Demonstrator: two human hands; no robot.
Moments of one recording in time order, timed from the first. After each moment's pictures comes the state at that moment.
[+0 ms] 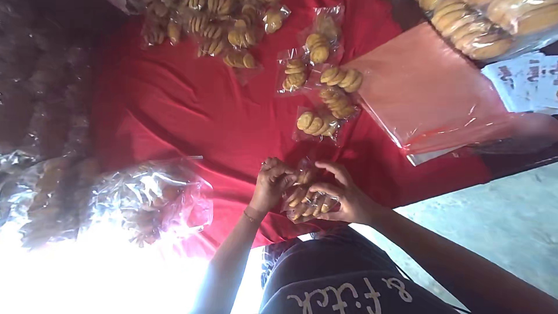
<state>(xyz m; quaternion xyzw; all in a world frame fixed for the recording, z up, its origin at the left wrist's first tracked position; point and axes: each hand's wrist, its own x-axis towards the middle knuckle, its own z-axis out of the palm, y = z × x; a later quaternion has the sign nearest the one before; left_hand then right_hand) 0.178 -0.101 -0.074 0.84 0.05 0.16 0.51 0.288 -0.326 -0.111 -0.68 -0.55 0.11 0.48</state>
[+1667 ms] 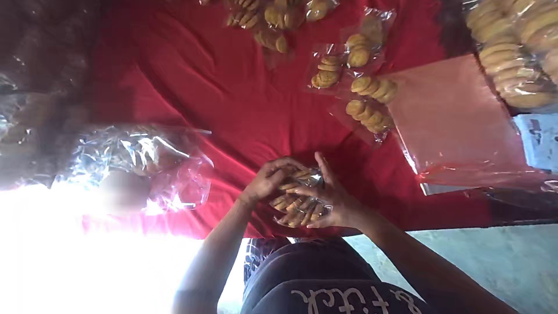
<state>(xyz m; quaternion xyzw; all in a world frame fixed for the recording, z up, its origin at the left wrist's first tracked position) 0.165 -0.081 -0.073 0.71 0.12 0.04 0.70 0.293 -0.290 -0.109 -0.63 -0.61 0.21 0.44</state>
